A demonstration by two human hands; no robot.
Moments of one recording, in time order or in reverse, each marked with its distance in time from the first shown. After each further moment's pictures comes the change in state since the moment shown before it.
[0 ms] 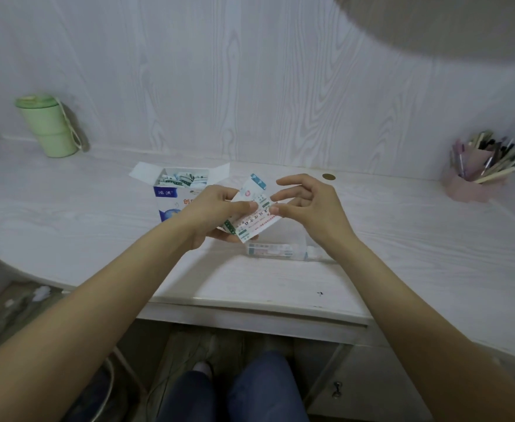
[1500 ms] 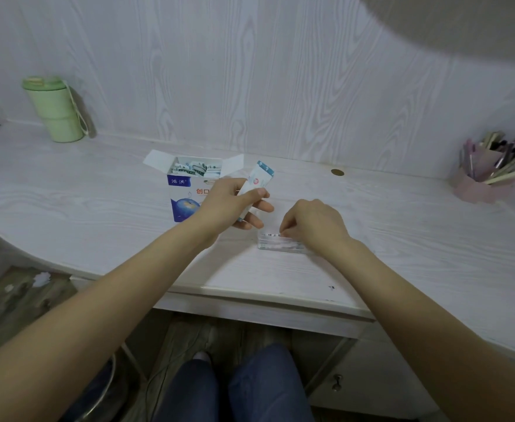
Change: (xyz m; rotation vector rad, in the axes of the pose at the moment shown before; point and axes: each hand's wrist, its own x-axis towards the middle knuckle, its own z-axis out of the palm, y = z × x) left_hand 0.001 -0.015 0.001 -0.062 0.135 0.156; right_hand 0.009 0.016 0.027 -1.098 -0.223 0.088
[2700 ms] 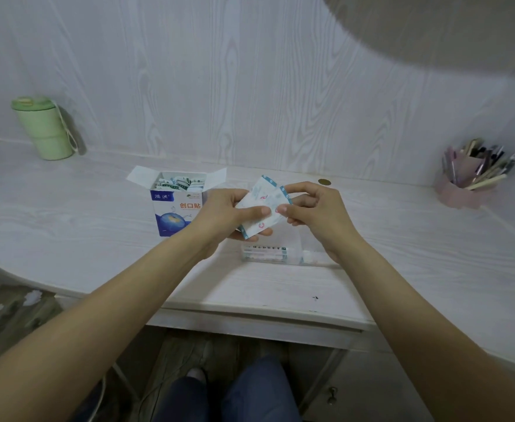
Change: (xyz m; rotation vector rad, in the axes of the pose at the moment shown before) left_hand 0.003 0.013 0.021 -0.107 -0.095 -0.046; right_hand -0.019 0.024 -0.032 1.187 0.174 -0.006
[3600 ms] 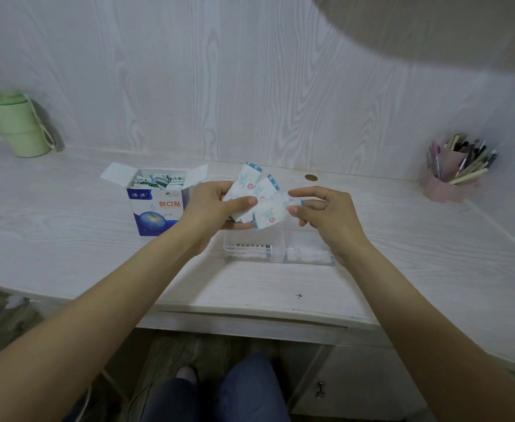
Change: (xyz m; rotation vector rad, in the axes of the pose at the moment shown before) left_hand 0.014 -0.003 0.012 -0.094 0.087 0.064; right_hand -0.004 0.015 -0.032 -0.069 0.137 0.038
